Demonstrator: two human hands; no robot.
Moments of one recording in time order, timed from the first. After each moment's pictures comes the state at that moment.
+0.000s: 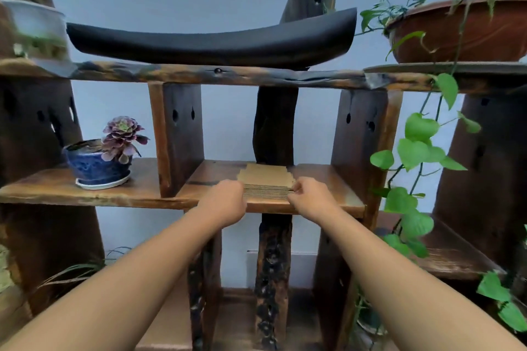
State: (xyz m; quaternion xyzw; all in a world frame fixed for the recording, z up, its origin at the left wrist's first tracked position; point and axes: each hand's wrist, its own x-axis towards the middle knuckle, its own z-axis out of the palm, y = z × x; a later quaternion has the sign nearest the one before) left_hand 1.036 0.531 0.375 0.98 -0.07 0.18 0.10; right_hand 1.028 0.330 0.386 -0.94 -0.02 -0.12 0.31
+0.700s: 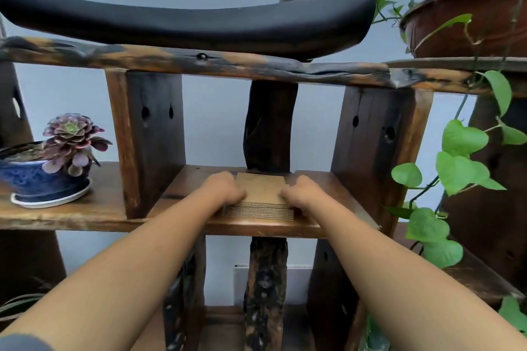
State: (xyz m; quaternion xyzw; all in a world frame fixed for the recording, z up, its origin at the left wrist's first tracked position) left_hand 1.152 0.522 0.401 0.98 0.02 0.01 0.18; right_hand 1.137 0.339 0.395 -0.93 0.09 -0.02 0.34
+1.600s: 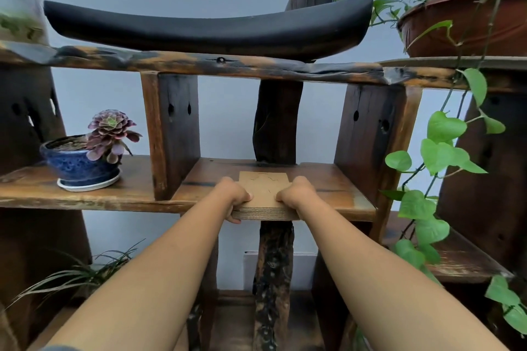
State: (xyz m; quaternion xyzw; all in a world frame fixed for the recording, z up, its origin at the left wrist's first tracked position) left_hand 1.088 0.526 0.383 0.82 0.14 -0.09 0.55; right_hand 1.092 0.374 0.379 -0.91 0.14 -0.02 0.40
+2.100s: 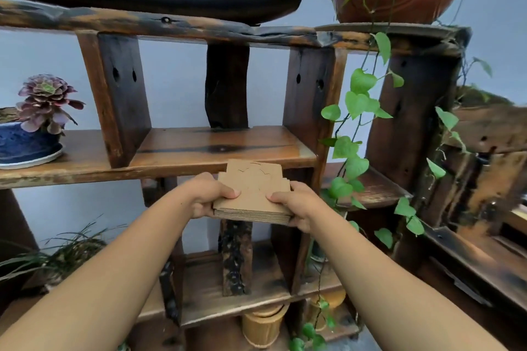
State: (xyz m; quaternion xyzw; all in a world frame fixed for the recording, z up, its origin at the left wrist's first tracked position) left_hand 1.000 0.515 0.340 0.76 -0.01 -0.24 0.61; right_hand 0.945 0.313 0.312 -0.72 0.17 0.01 0.68
